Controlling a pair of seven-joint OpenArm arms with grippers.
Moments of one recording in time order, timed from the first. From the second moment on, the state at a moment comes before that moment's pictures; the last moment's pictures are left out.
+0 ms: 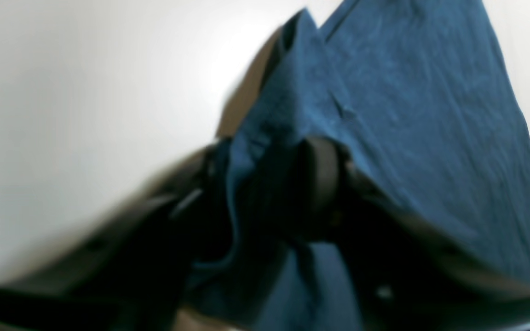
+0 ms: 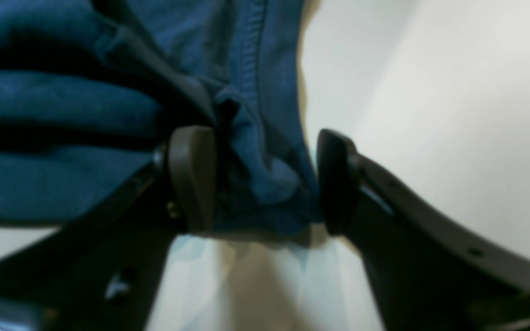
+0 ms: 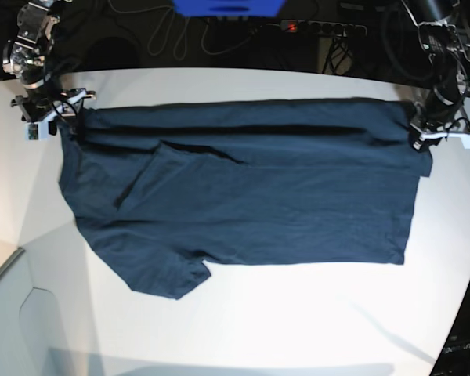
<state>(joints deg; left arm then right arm) 8.2 -11.2 -36.9 65.2 -42.2 -14.3 33.2 -15.0 5.0 36.1 72.5 -7.5 34.9 -7.9</state>
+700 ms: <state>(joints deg) 6.4 -12.3 -32.4 80.3 -41.4 -12.6 39.0 -13.7 4.9 33.5 88.5 -8.4 35.0 -11.9</state>
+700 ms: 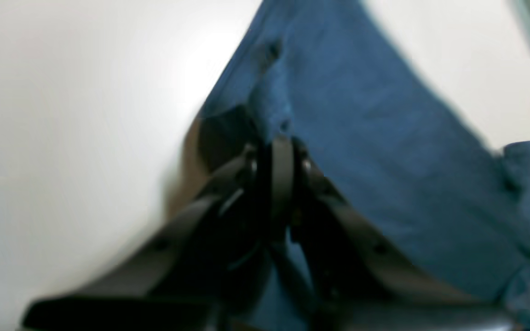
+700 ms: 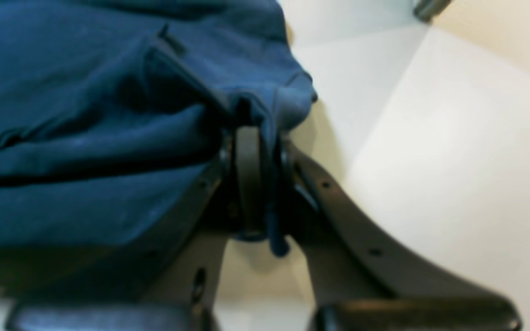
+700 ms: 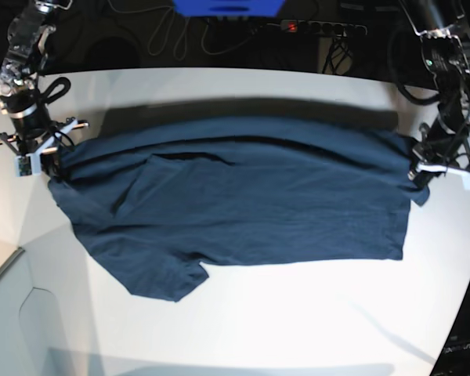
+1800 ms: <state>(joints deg) 6.8 -10.3 -39.0 80.1 -40.5 -12.8 44.4 -19.8 7.2 30.5 84.2 -8.4 35.0 -19.1</state>
